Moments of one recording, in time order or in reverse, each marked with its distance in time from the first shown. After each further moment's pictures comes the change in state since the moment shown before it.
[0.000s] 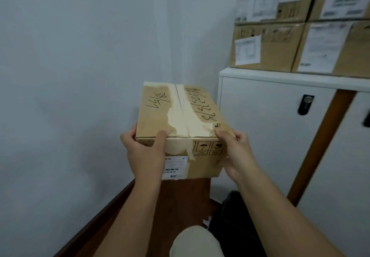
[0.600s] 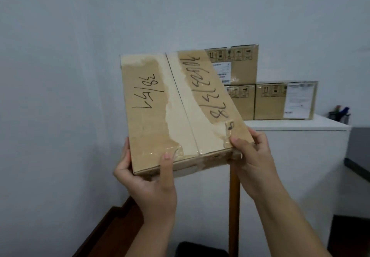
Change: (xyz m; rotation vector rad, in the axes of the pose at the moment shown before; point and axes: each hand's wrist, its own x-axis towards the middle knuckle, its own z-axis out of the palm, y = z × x) left_hand -0.131 0.107 0.119 -0.698 -0.231 0.513; right_hand -0.091 -0.161 -0.132 0.138 0.031 -0.646
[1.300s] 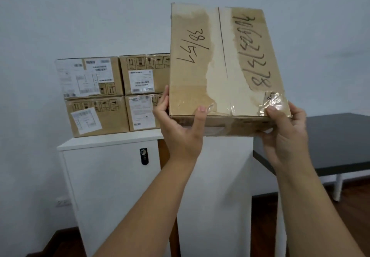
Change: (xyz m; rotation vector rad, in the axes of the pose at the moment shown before) left_hand -0.072 -0.002 0.247 -0.347 -0.456 -0.015; right_hand 0.015 -0.168 -0.161 -0.013 0.351 -0.507
